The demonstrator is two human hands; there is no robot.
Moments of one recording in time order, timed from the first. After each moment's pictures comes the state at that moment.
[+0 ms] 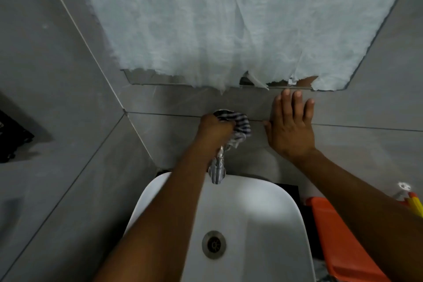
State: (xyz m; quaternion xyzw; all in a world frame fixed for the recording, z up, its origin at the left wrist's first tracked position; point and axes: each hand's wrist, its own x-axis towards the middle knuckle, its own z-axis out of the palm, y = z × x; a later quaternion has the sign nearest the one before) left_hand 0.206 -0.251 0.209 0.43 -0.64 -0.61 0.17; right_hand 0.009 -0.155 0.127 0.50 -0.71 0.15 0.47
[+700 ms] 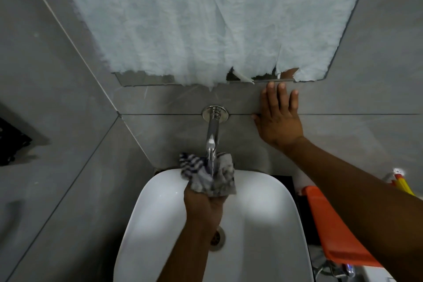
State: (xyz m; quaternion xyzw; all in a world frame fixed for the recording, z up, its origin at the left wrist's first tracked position) left_hand 0.271 -0.145 0.114 0.32 -0.20 -0.84 0.39; right_hand 0.011 -0.155 0.131 0.51 -0.71 0.16 0.46
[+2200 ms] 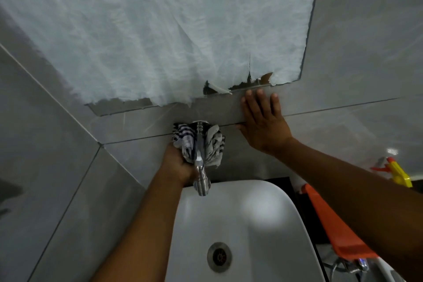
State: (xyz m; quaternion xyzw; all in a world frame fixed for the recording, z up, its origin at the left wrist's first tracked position) left_hand 0.224 -0.271 0.174 0.31 -0.28 -0.89 0.17; right_hand -0.004 -0.157 0.119 0.52 -0.68 0.15 0.49
